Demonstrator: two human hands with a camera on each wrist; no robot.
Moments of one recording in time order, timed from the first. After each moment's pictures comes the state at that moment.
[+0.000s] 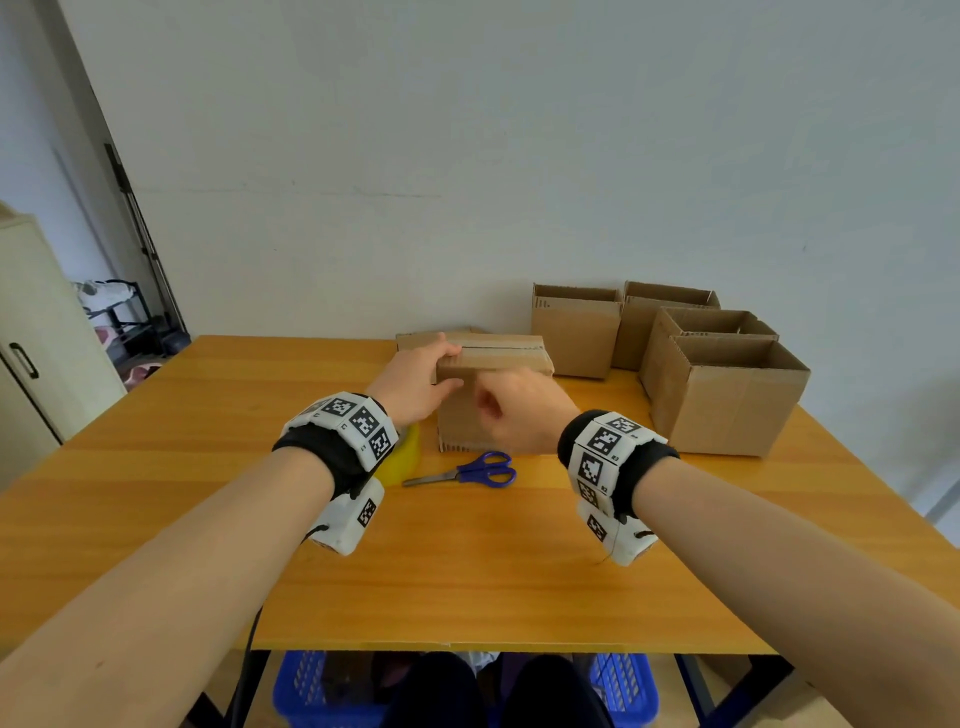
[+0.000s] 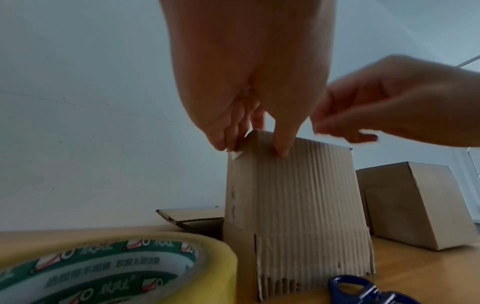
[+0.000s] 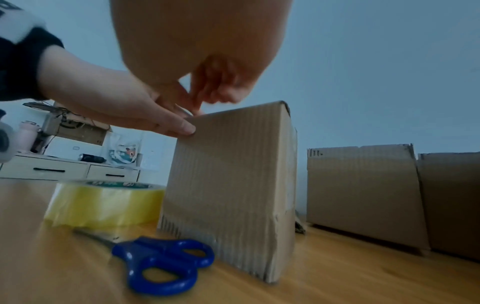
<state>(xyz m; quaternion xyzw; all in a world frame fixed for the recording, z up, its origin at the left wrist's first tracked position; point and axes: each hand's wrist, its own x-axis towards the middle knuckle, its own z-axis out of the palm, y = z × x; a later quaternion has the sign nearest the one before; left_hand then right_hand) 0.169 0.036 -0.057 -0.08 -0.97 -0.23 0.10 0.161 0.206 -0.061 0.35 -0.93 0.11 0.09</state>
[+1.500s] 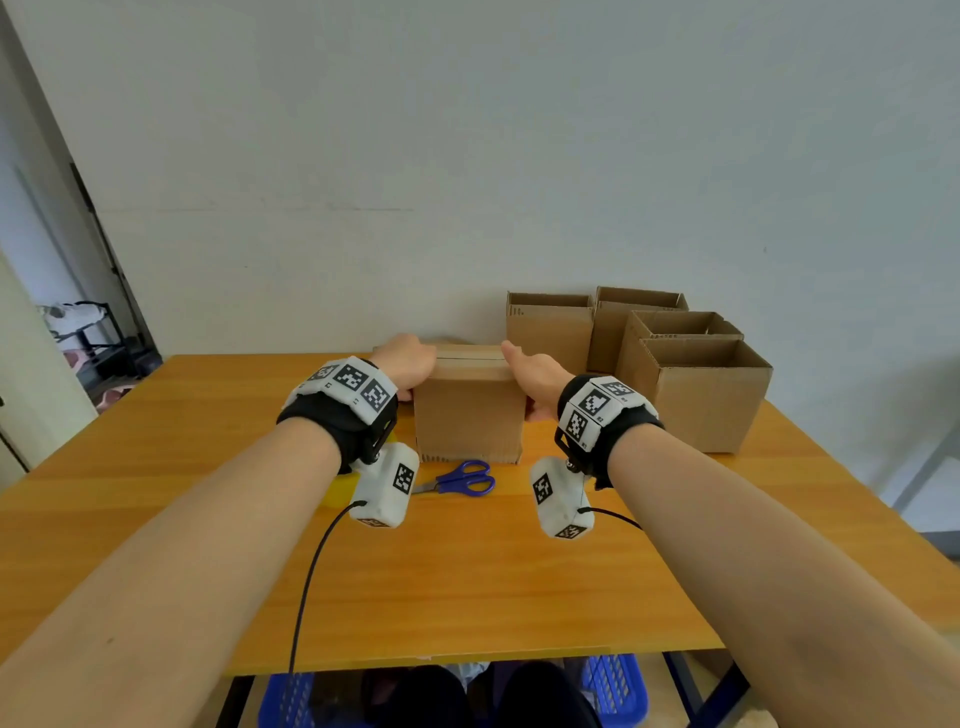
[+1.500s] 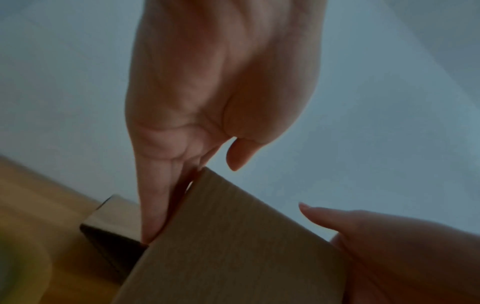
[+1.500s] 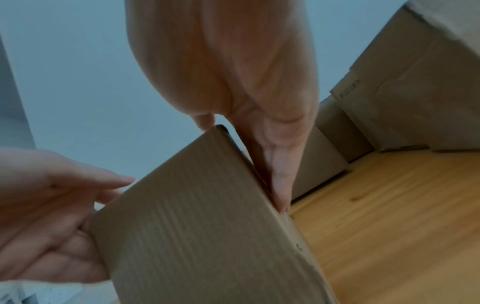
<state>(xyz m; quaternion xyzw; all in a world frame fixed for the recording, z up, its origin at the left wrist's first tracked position) 0.147 0.065 -0.020 0.12 -0.90 -0.43 0.00 0.129 0.226 -0.039 -0.04 -0.83 0.54 -0.13</state>
